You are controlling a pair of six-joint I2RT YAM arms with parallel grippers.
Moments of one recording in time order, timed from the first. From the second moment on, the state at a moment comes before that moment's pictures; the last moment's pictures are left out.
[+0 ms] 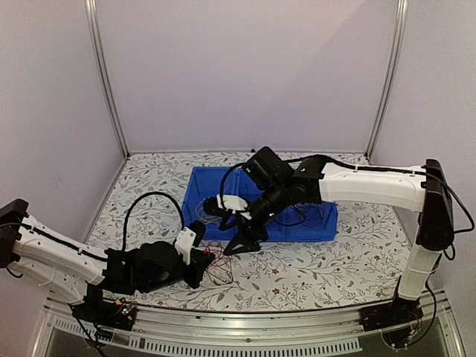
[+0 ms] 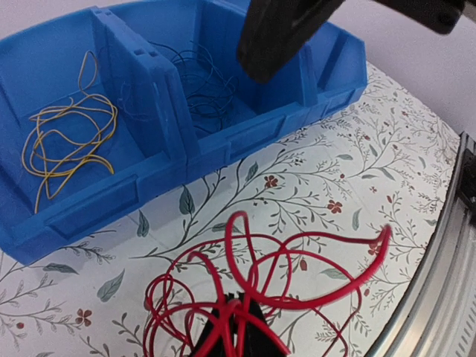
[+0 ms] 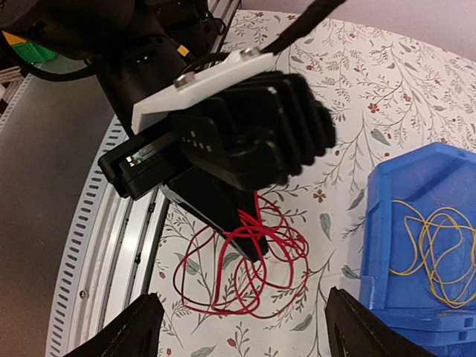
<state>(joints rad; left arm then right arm) -1.32 1.24 0.37 0.35 -0.49 -0.47 1.01 1.81 1.51 -0.57 -0.57 -0.52</state>
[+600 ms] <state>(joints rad) -1.32 1.29 0.38 0.38 -0.50 -0.51 1.05 1.88 1.64 -0.63 -0.67 -0.46</state>
